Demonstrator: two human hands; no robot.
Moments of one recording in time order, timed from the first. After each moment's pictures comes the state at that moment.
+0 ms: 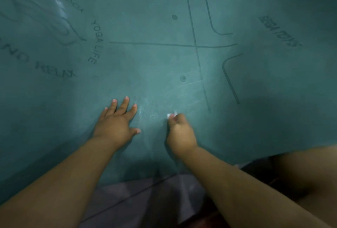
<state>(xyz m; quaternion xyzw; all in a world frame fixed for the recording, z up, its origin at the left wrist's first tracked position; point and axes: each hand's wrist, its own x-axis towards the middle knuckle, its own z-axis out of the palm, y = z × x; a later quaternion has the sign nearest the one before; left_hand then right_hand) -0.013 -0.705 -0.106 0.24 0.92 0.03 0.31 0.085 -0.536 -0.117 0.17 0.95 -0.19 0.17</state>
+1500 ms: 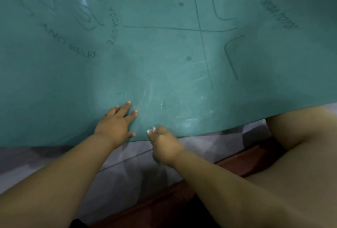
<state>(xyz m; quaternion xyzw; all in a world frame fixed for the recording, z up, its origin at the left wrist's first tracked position) 0.060 -0.779 -0.095 0.29 0.89 -0.04 0.34 0.170 -0.636 -0.094 0.09 0.91 -0.26 0.31</state>
